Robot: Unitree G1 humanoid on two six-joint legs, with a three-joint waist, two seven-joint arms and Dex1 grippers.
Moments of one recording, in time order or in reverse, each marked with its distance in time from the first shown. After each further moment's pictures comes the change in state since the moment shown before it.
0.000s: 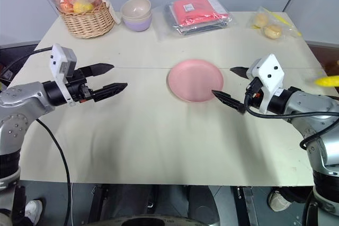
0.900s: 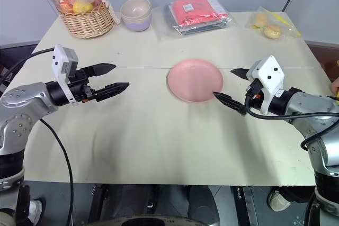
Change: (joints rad) left arm -0.001 -0.031 -0.012 0.013 0.013 -0.017 -0.009; right arm 0.012 -0.015 0.000 0.003 -0.005 -0.002 0.009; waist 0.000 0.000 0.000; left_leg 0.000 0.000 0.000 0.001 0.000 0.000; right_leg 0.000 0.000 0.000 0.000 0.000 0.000
